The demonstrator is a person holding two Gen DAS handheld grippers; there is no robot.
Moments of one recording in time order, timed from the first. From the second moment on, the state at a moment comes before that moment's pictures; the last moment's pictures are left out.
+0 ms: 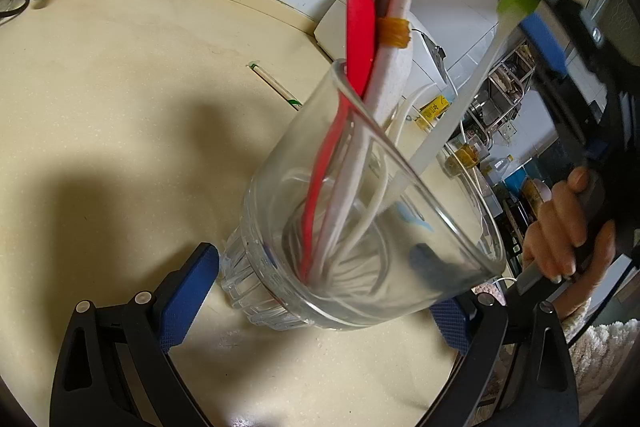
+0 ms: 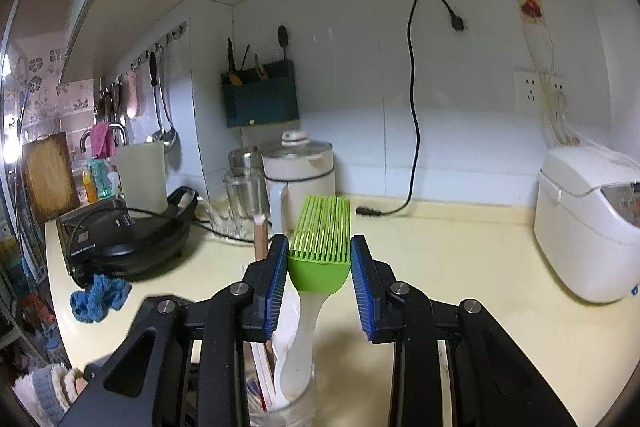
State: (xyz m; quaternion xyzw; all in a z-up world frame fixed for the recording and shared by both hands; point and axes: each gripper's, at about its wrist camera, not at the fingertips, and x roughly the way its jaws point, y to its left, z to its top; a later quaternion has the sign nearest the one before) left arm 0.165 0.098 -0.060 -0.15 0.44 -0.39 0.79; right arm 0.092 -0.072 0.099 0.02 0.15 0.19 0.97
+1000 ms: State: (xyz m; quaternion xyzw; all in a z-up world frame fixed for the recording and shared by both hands) left arm 0.165 0.098 -0.059 -0.15 0.44 -0.39 0.79; right arm 0.086 -0.217 0.058 0.10 0.24 0.10 0.96
